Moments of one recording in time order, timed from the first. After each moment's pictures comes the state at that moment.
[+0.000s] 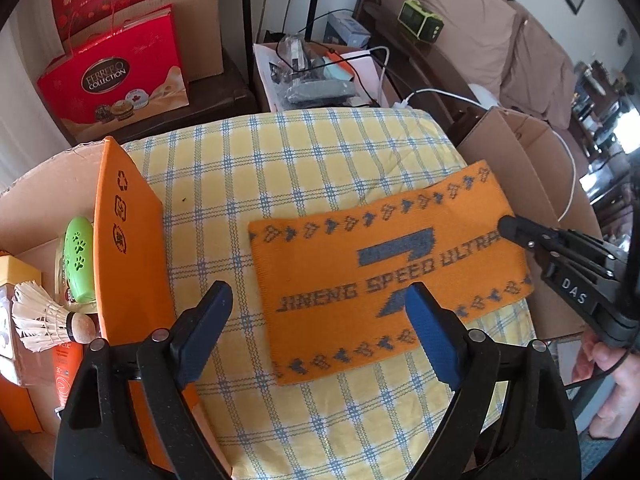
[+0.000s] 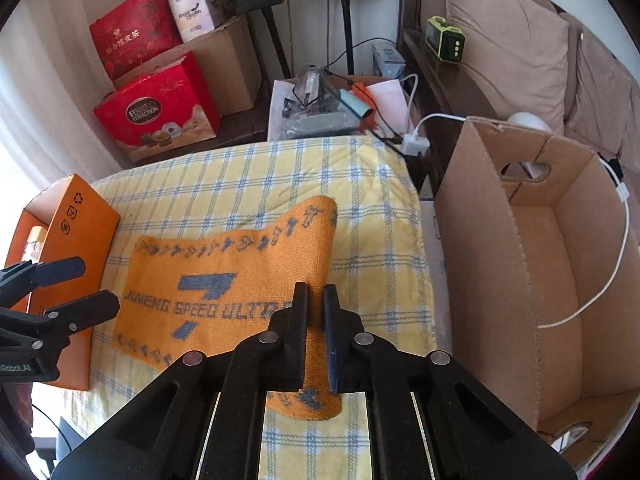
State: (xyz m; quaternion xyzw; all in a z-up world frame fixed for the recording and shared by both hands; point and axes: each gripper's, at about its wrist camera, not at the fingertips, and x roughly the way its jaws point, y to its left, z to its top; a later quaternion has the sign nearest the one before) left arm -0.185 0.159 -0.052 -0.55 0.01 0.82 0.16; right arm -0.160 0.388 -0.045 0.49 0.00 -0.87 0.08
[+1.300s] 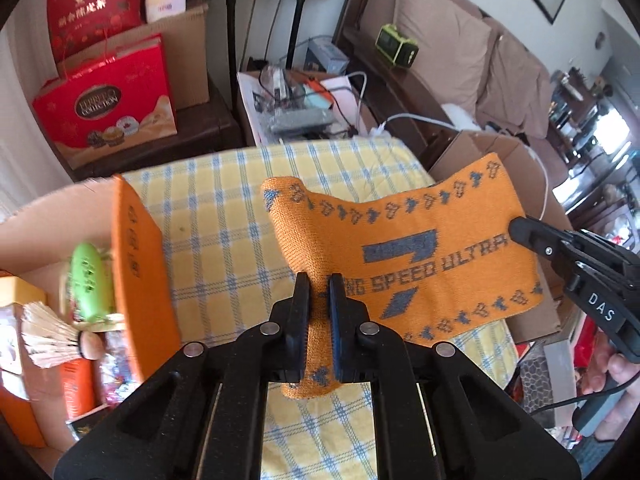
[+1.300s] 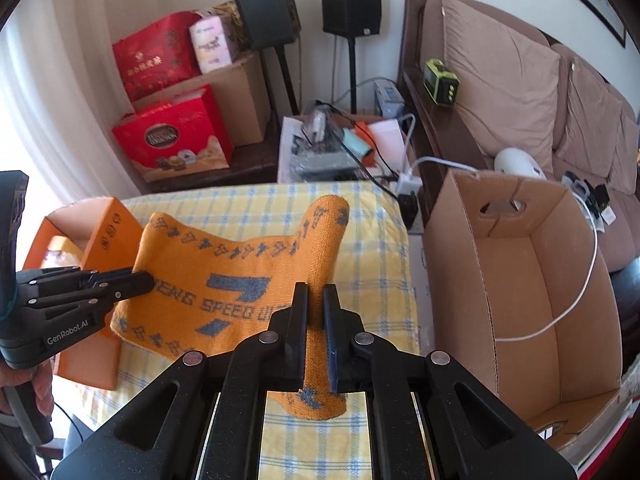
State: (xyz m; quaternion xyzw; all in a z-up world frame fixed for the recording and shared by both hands) left arm -0.177 0.146 -0.012 -0.51 -0.01 0.84 0.20; right arm -0.131 0.373 0.013 0.44 0.01 -0.89 0.09
